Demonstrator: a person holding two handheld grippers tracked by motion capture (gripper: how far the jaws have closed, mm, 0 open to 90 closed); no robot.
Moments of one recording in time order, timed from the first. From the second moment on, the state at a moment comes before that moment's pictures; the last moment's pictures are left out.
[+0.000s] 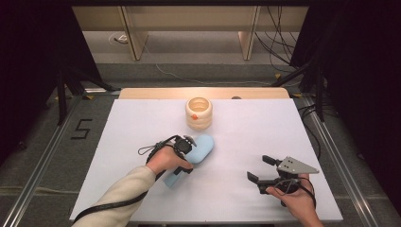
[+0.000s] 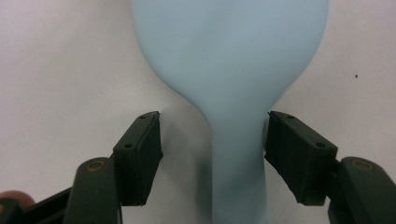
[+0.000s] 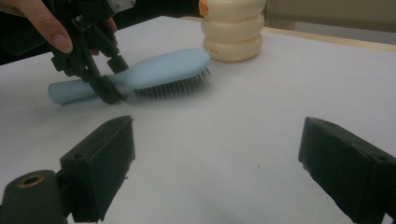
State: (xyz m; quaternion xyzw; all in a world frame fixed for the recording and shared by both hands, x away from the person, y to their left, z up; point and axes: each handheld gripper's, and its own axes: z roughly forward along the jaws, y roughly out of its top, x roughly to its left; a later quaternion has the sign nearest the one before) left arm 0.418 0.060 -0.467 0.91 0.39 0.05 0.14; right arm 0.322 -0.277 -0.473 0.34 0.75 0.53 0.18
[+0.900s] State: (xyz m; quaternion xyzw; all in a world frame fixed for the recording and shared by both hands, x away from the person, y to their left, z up) left arm 0.423 0.051 -0.462 0.92 0.38 0.03 0.10; right arm 0.322 -0.277 -0.473 0.34 0.76 0.53 0.18
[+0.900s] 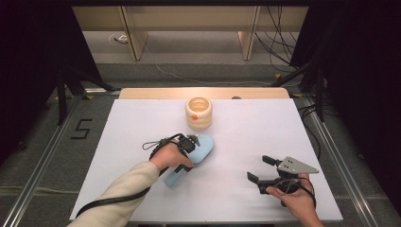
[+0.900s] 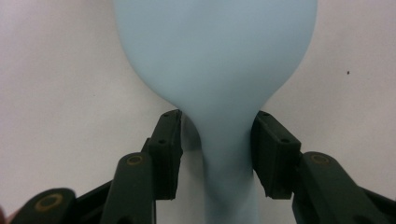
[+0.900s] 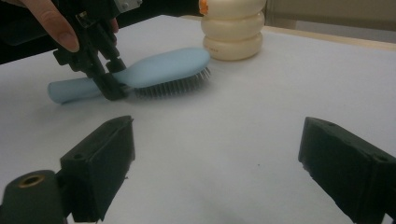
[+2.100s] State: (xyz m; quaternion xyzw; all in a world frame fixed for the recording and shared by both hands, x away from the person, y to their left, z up) left arm 0.413 0.061 -0.464 0.91 0.38 0.05 0.15; right arm 0.323 -0.277 -0.473 0.35 0.75 0.53 0.18
